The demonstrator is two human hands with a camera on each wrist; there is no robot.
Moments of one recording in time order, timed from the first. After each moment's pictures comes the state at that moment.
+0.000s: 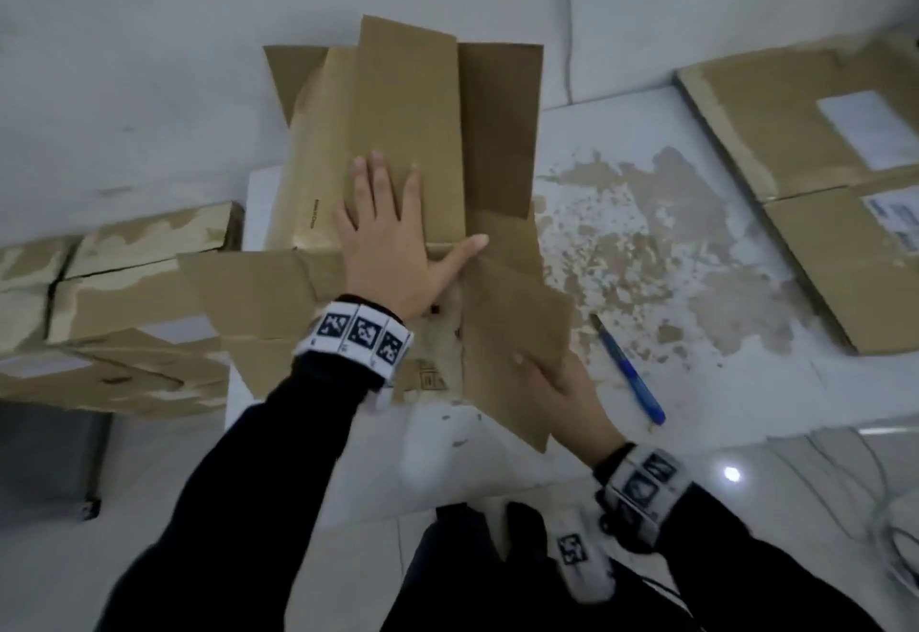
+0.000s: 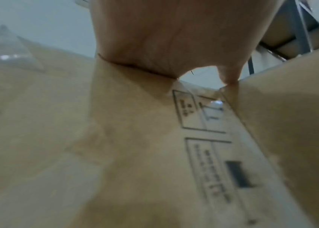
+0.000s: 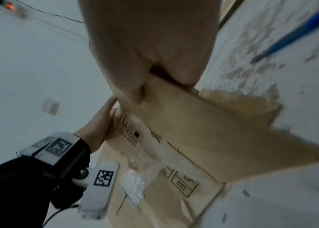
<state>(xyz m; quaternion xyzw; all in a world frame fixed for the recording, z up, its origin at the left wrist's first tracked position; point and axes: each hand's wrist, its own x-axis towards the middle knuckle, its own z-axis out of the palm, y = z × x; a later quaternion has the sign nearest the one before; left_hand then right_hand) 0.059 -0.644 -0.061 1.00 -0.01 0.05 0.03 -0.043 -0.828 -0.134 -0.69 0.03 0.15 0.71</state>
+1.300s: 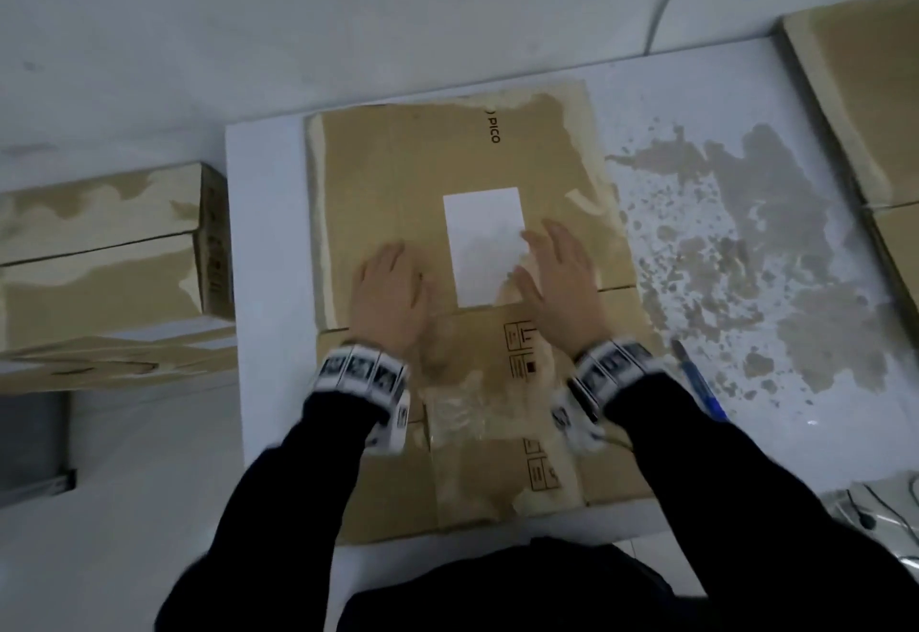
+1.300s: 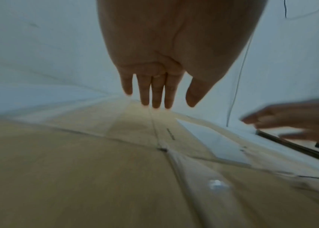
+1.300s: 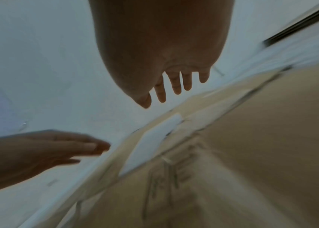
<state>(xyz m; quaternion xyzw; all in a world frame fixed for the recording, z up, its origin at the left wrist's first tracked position) 0.126 -0.532 -0.196 0.97 -0.01 -0.13 0.20 0.132 -0.746 -0.196 -0.97 -0.06 0.07 0.23</state>
